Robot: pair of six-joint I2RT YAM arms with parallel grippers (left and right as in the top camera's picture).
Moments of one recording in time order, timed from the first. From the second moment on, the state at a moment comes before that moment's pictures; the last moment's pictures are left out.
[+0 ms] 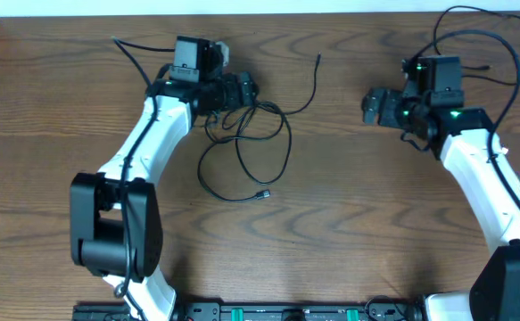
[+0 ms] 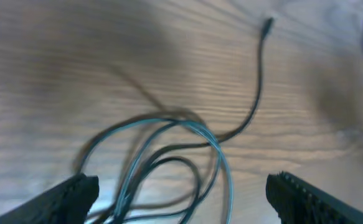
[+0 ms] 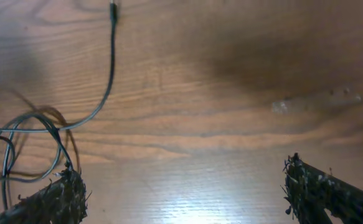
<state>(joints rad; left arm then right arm) -0.18 1.86 1.39 -0.48 0.34 -0.38 0.12 1.58 1.18 -0.51 -0.11 0.31</state>
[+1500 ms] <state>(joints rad) -0.41 2.07 1.31 -0.18 0.27 -0.54 0.12 1.72 1.44 -0.70 -0.16 0.23</state>
